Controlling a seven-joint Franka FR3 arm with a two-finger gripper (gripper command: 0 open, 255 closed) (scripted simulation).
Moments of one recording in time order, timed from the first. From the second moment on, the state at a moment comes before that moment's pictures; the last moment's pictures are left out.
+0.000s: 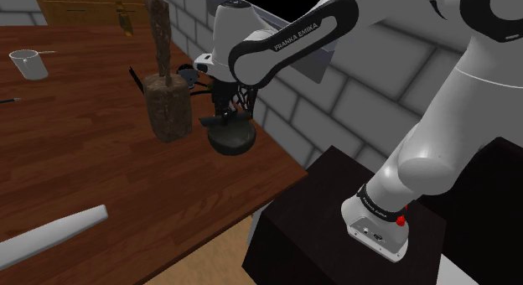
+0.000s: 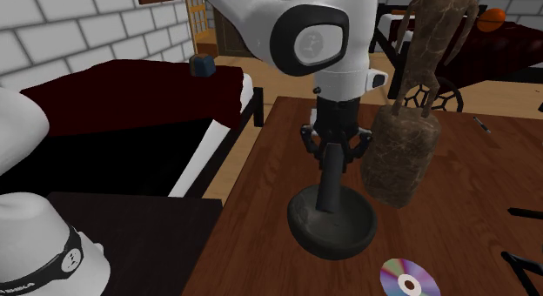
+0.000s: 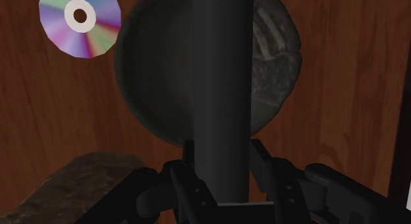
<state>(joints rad) 0.05 0.12 0.33 -2.19 -0.11 2.38 -0.88</state>
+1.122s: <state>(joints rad) 0.02 0.20 0.29 -2.27 -0.16 2.53 -0.92</state>
